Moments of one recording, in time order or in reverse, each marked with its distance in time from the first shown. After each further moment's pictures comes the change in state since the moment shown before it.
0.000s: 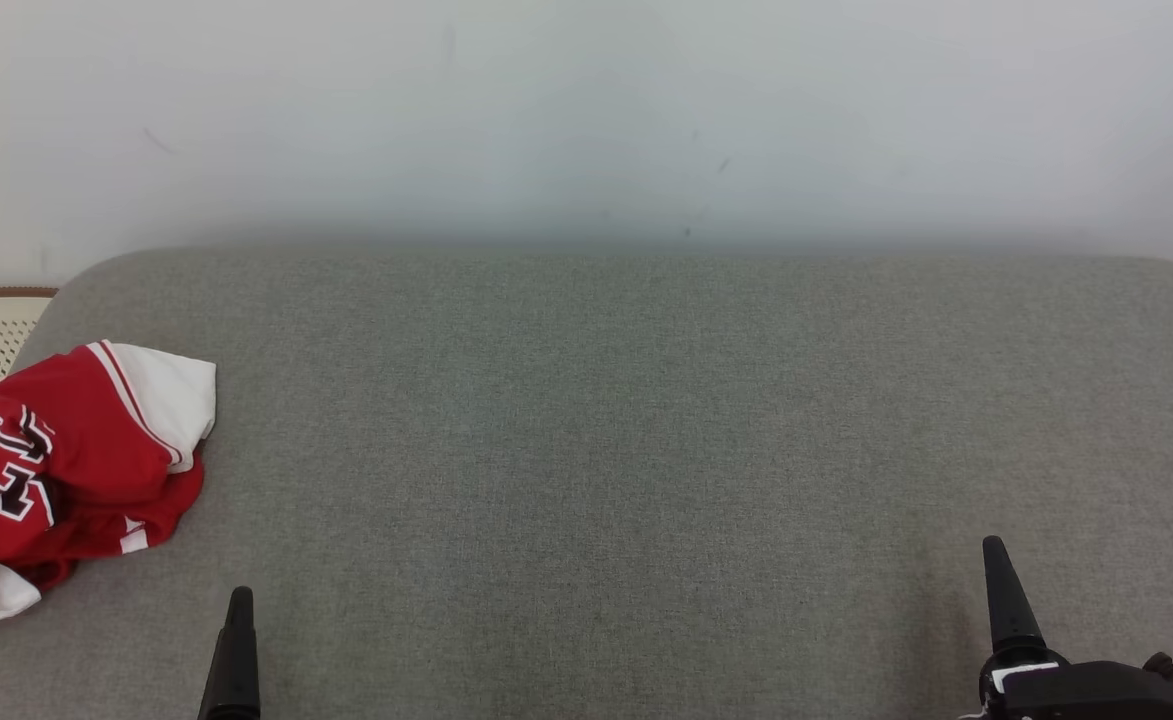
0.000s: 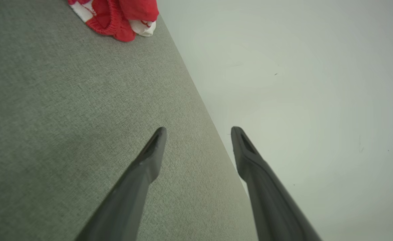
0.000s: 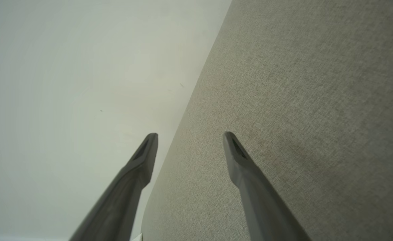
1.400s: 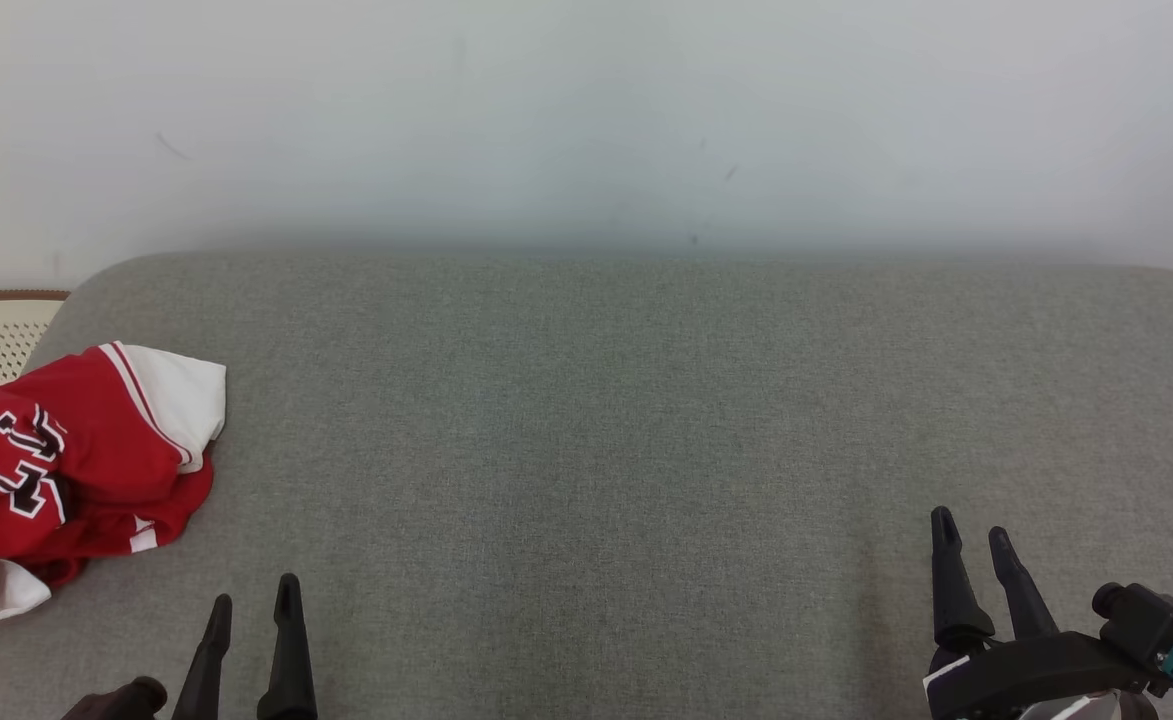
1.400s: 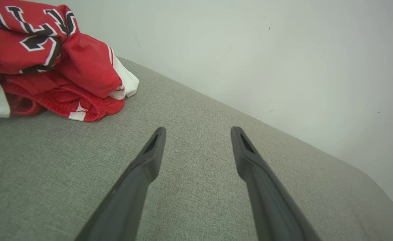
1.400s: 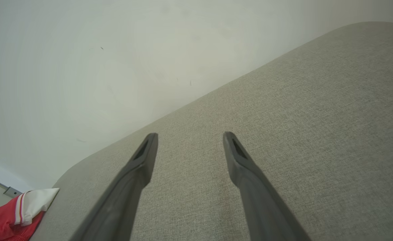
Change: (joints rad) left arm 0.018 0.033 -0.091 -0.081 0.697 0.131 -0.131; right arm -0.006 0.000 0.047 -0.077 -0.693 0.000 -0.048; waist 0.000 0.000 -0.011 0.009
